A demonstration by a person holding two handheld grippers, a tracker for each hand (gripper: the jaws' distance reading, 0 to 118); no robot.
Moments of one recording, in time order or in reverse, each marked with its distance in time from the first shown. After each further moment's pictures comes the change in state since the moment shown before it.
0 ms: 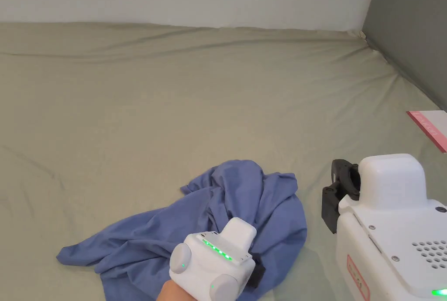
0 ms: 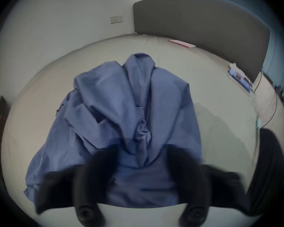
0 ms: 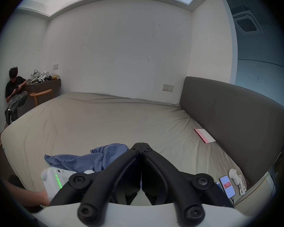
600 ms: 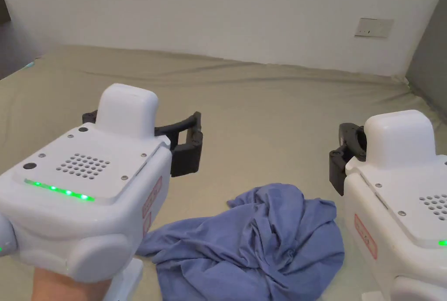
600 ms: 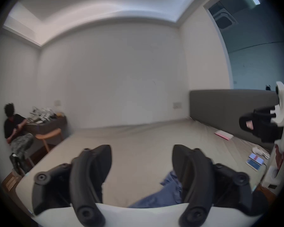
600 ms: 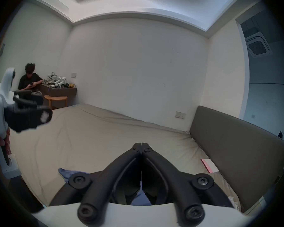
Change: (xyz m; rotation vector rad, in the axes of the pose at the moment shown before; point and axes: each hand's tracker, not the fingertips) left arm -0.062 0.000 0.353 0.792 0.543 0.182; right arm -0.047 0.064 0.048 0.216 0.109 0.130
